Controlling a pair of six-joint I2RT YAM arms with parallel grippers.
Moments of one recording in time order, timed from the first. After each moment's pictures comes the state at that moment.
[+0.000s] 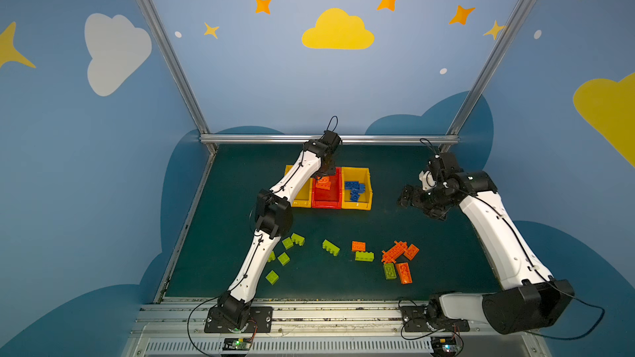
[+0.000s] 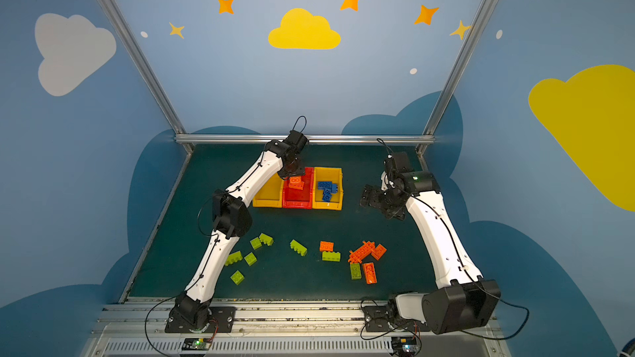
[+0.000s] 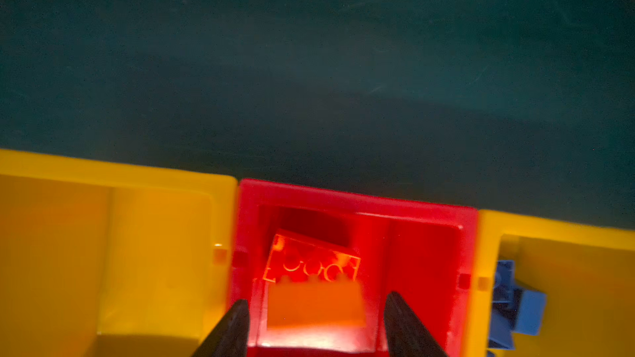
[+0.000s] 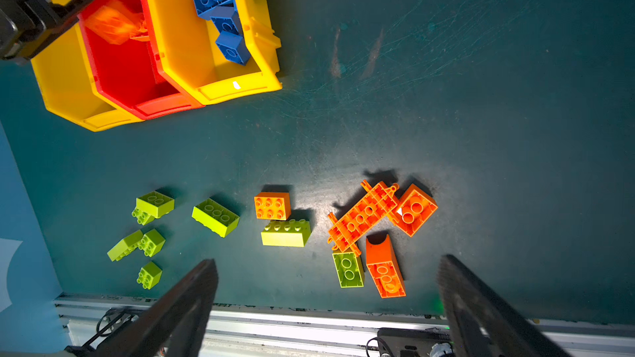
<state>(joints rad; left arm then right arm) -0.51 2.55 2.59 -1.17 -0.17 -0.60 0.21 1.32 1.41 -1.28 -0.15 0.43</state>
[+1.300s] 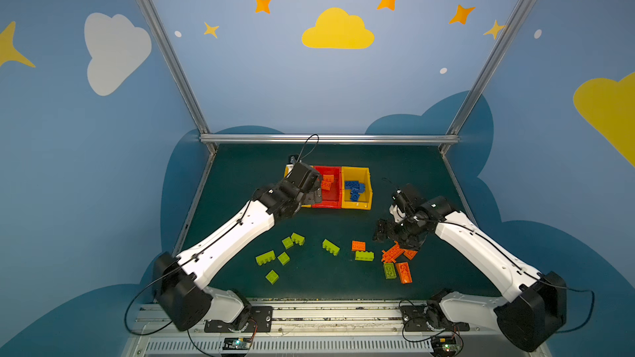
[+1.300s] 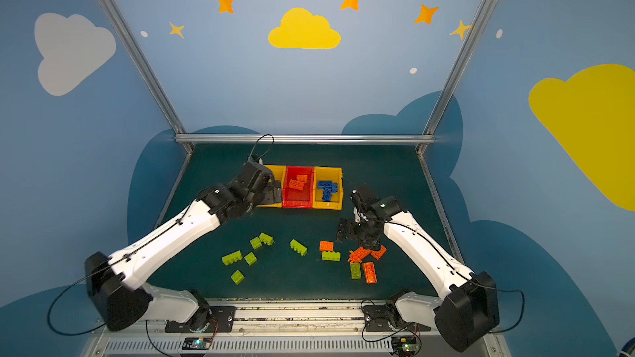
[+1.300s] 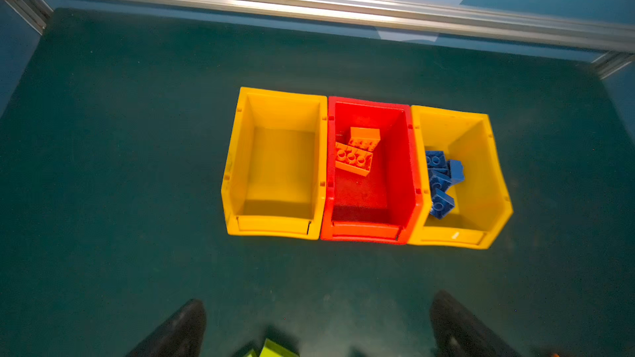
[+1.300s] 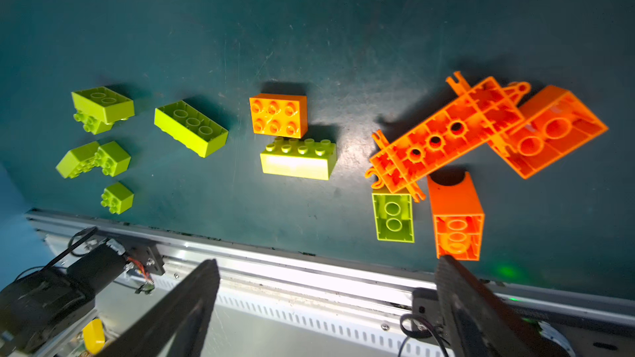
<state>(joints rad) -0.68 1.30 1.24 -0.75 -0.39 -0.61 0.58 1.27 1.05 -1.12 -0.21 0.68</state>
